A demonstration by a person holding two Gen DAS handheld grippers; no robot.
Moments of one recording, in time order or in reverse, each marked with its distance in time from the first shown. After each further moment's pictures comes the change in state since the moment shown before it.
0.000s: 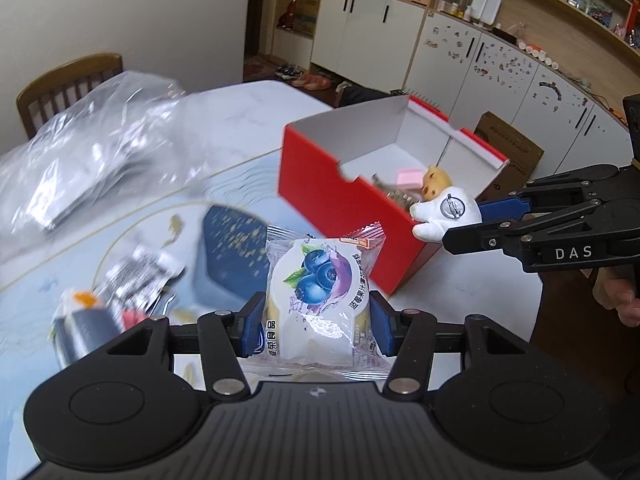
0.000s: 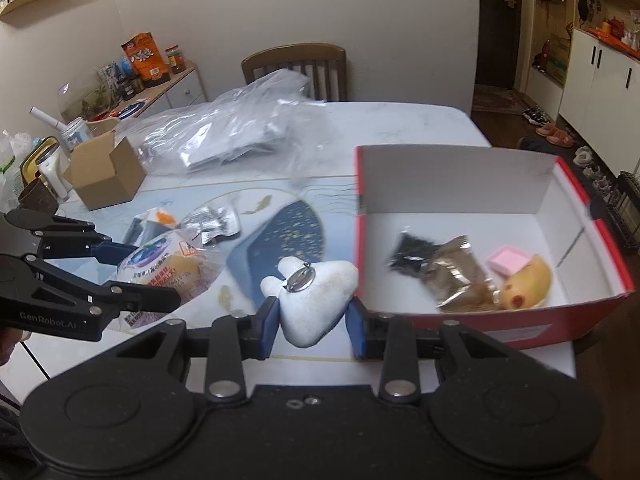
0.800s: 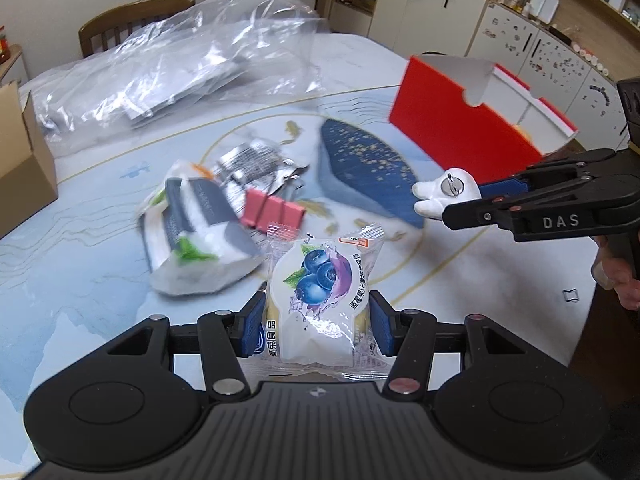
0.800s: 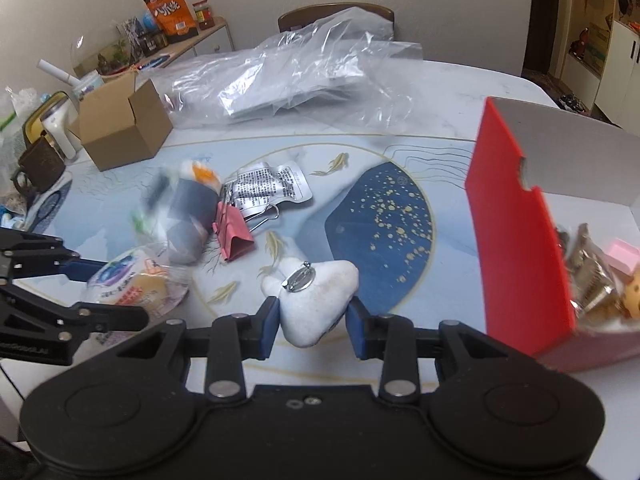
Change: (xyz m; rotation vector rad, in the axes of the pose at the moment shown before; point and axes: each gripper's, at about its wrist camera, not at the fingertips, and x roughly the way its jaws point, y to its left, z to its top) left arm -0.017 0.101 -0.090 -0.118 0.070 0.088; right arm 0.093 0.091 -0.010 -0.034 0.091 0.062
